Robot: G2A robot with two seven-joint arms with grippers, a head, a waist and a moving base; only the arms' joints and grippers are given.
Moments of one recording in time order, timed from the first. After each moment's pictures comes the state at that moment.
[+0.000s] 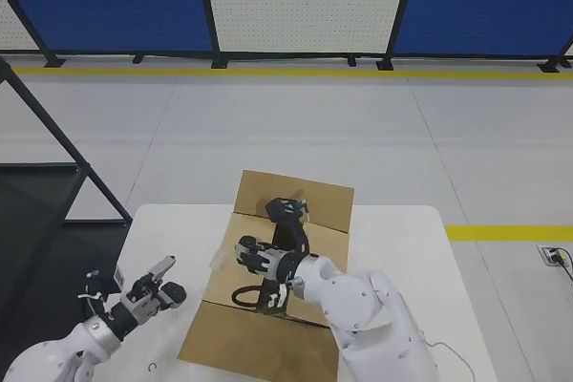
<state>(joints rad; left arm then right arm) 1.33 -1.08 -1.73 -1.73 -0.33 0.13 -0.79 -0.81 -1.64 1.16 -1.62 -0.63 0.07 0.87</state>
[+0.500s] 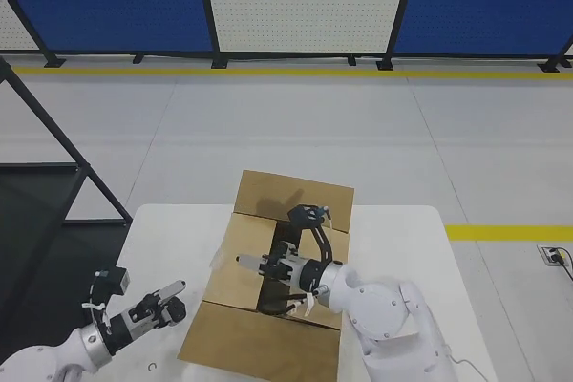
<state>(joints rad) 1.34 -1.06 -1.76 -1.72 -0.23 0.03 -0.99 -0.87 -1.62 1.22 -1.69 -0.66 0.05 0.93</state>
